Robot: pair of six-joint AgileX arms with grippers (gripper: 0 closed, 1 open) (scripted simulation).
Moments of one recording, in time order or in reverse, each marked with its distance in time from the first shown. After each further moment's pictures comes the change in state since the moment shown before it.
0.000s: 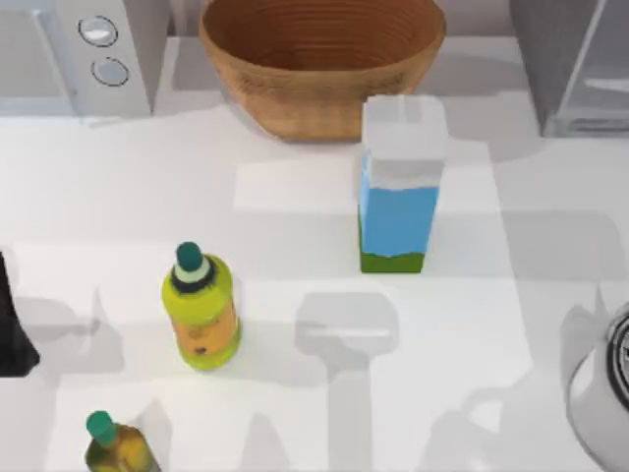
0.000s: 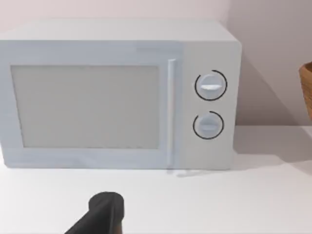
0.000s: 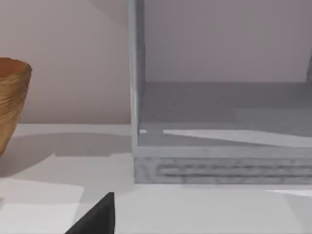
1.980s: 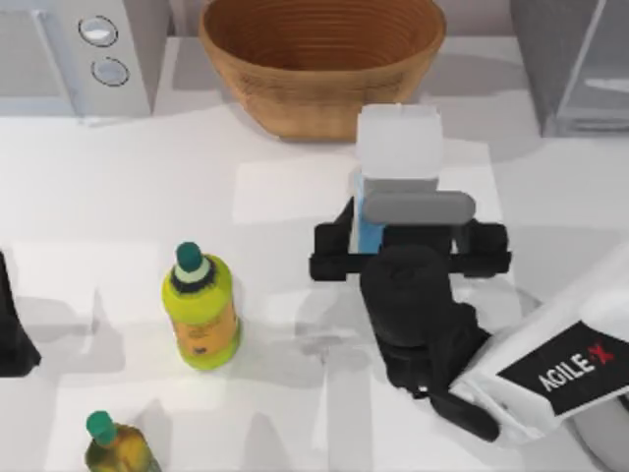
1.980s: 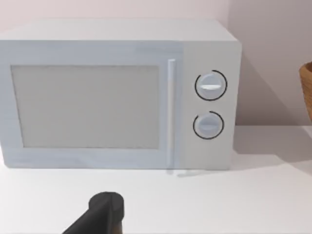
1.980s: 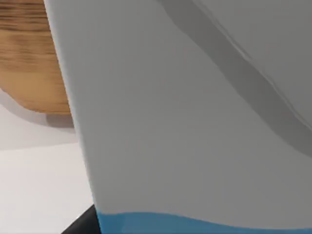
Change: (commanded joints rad) left arm 0.000 0.000 0.000 0.000 0.000 0.000; right arm 0.855 2.073 0.765 0.985 0.860 0.255
